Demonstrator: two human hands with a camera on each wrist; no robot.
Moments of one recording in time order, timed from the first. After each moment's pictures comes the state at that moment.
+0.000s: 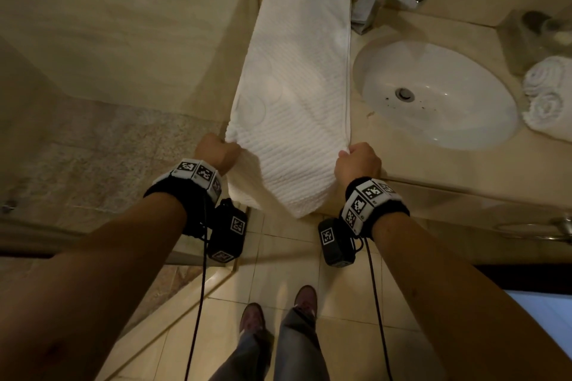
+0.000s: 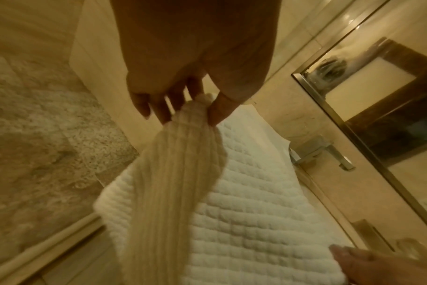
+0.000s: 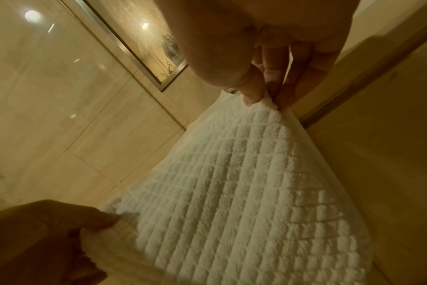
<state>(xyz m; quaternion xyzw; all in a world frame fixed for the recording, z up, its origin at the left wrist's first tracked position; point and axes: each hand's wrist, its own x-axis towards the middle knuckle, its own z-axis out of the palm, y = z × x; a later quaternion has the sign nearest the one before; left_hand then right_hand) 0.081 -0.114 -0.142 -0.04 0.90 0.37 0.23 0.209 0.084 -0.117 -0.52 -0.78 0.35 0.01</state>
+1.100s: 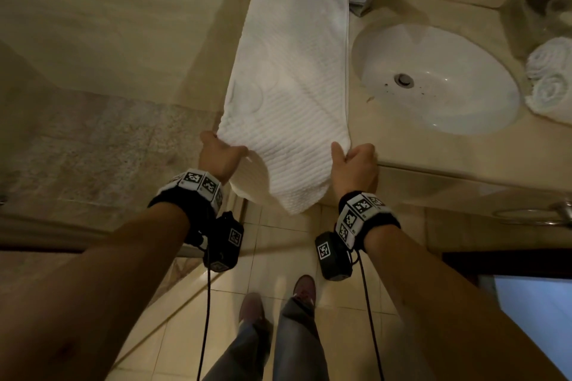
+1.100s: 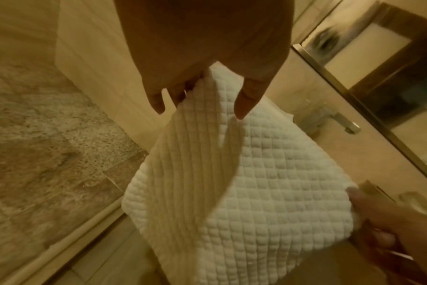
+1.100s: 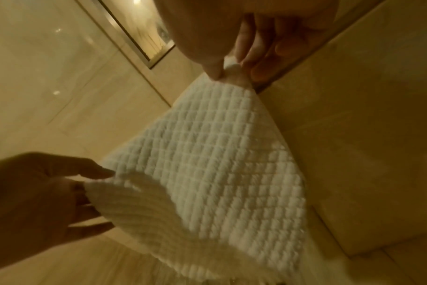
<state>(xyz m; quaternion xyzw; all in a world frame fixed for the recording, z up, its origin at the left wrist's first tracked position) 0.115 -0.111 -0.157 -0.09 0.85 0.47 0.23 0.235 0.067 -0.158 -0.52 -0.76 0.37 0.12</state>
